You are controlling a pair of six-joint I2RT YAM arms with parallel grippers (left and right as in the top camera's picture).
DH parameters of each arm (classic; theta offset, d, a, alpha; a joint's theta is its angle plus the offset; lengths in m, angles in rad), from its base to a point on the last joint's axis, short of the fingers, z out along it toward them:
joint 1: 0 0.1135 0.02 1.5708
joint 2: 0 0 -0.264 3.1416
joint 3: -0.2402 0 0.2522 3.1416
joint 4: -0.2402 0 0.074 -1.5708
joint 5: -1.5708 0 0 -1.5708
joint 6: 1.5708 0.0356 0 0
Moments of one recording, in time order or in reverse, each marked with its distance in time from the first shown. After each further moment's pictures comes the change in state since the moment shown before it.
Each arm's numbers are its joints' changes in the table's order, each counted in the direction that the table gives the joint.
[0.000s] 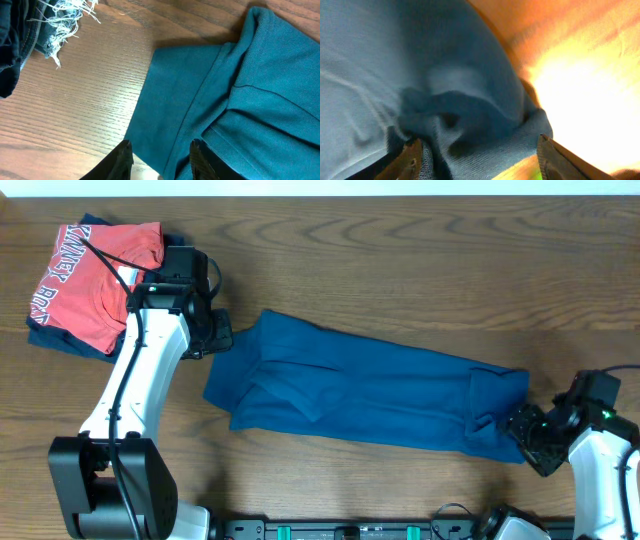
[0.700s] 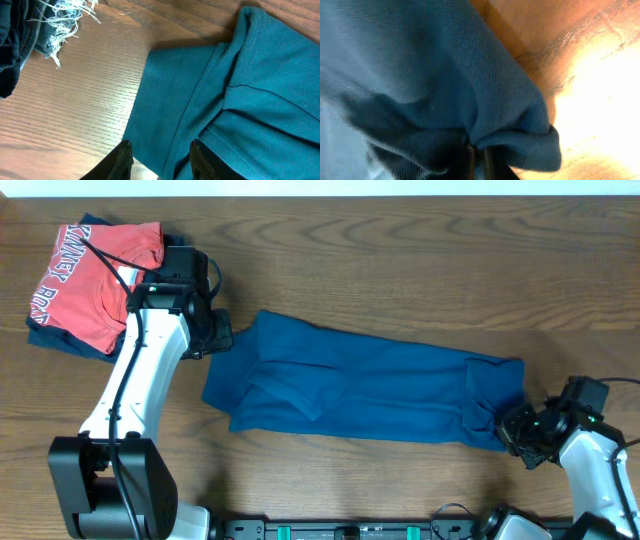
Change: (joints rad) left arm 0.000 0.000 0.000 0.001 0.000 0.000; right arm -0.006 -0.035 0.102 0.221 0.150 0.123
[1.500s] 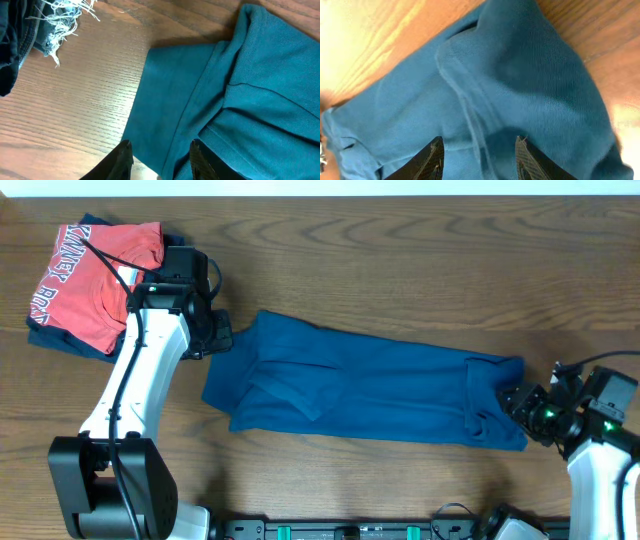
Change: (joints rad) left arm 0.000 0.000 0.000 -0.006 -0.003 0.000; right arm -0.016 0.084 -0.083 0.049 0.168 -0.282
